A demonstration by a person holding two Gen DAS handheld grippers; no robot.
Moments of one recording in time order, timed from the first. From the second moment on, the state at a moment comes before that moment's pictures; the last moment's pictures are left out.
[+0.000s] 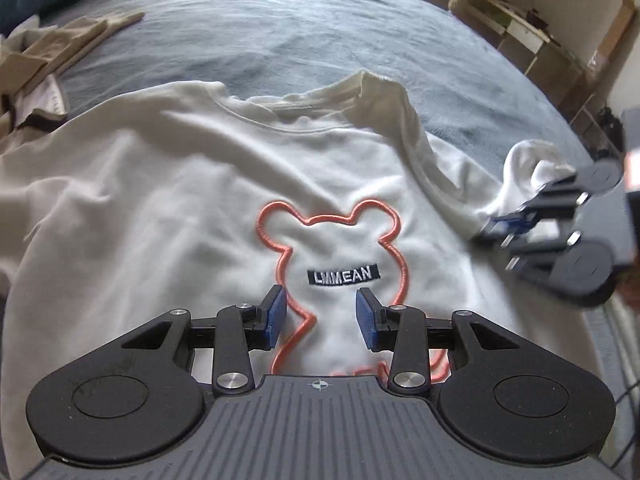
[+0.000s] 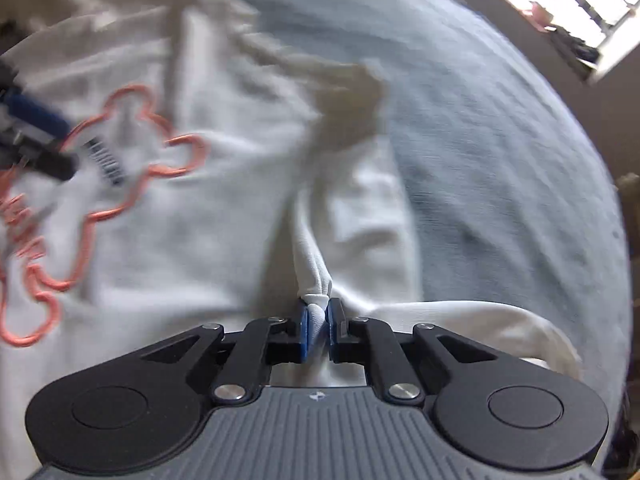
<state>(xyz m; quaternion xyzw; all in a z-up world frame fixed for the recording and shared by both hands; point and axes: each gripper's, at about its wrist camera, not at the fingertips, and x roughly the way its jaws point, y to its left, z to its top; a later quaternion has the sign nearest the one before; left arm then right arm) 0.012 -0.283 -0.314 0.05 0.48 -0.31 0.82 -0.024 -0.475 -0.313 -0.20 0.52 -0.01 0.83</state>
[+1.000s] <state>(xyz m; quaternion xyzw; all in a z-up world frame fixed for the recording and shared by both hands) 0.087 -0.235 -0.332 0.06 0.44 -0.24 0.86 0.103 -0.573 -0.313 0.10 0.44 -0.09 0.89</state>
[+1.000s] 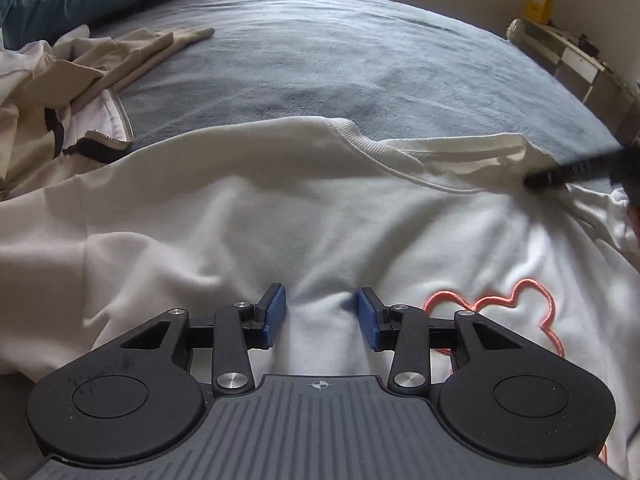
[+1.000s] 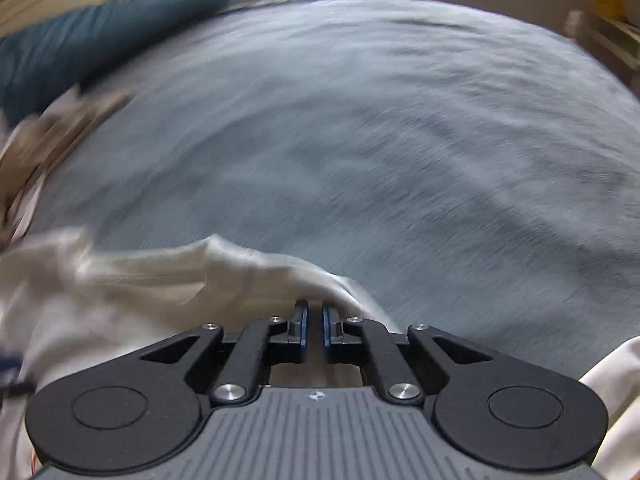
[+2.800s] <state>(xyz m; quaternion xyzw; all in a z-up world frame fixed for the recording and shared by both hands) 0.148 -0.242 -0.350 0.05 0.36 -0.31 0.88 0.203 -0.363 -0.334 -0.17 0.37 0.19 0.89</state>
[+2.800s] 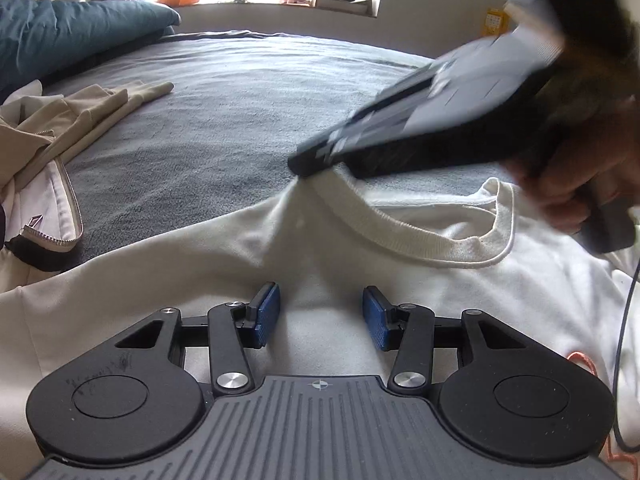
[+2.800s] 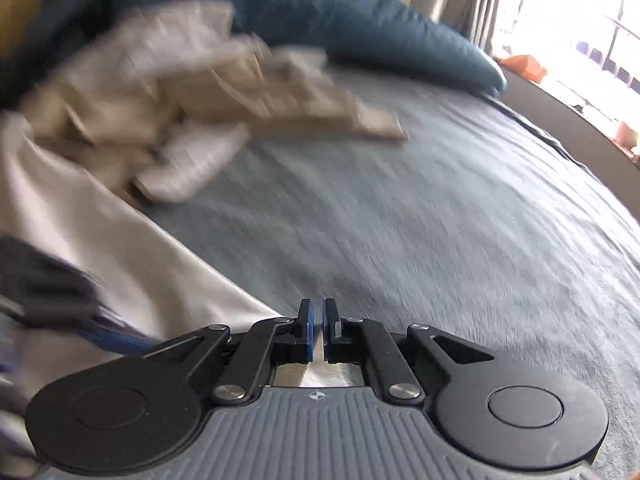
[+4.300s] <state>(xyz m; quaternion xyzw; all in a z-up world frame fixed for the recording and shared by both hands) 0.147 -0.266 -0.289 0.02 0.37 -0.27 0.89 0.064 -0.630 -0.269 0.24 0.40 -0.12 0.88</state>
